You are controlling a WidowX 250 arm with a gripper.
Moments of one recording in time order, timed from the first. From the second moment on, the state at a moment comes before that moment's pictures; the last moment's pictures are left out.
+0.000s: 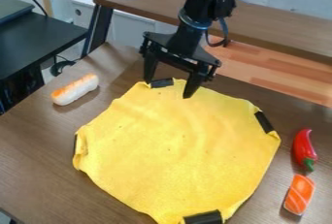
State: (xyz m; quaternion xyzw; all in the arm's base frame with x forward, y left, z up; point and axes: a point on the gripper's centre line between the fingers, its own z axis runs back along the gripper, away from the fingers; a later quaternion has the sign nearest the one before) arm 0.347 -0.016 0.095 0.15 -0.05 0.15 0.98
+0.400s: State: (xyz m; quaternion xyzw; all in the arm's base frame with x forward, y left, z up) arm 0.365 -0.010 0.060 0.14 -0.02 0.12 0.98
